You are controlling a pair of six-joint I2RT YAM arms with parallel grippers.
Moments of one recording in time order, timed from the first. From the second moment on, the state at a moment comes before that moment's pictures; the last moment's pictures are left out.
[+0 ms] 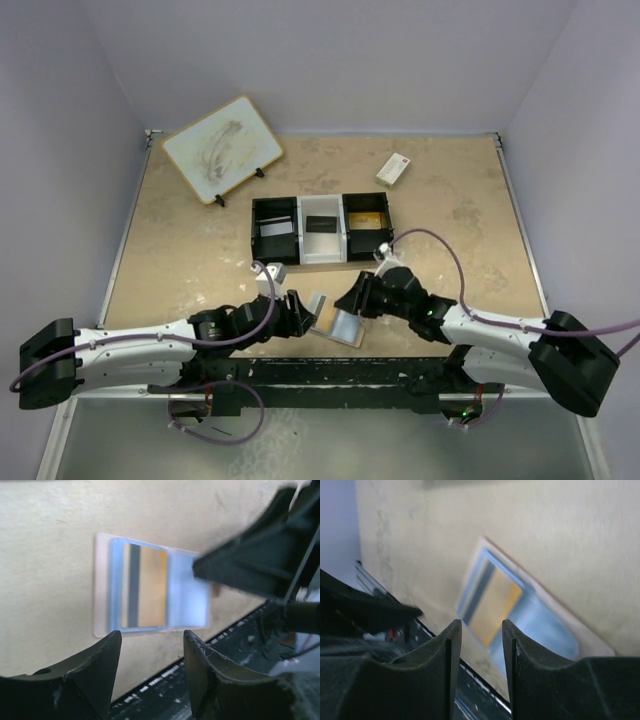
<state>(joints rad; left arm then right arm) -1.22 0.91 0.35 -0.02 -0.35 -0.98 0.83 1.09 0.36 0.23 -0.07 0.93</state>
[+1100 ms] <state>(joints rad) -1.05 1.37 0.51 0.13 -0.19 -0.78 0.88 1.38 0.18 0.63 -0.07 1.22</state>
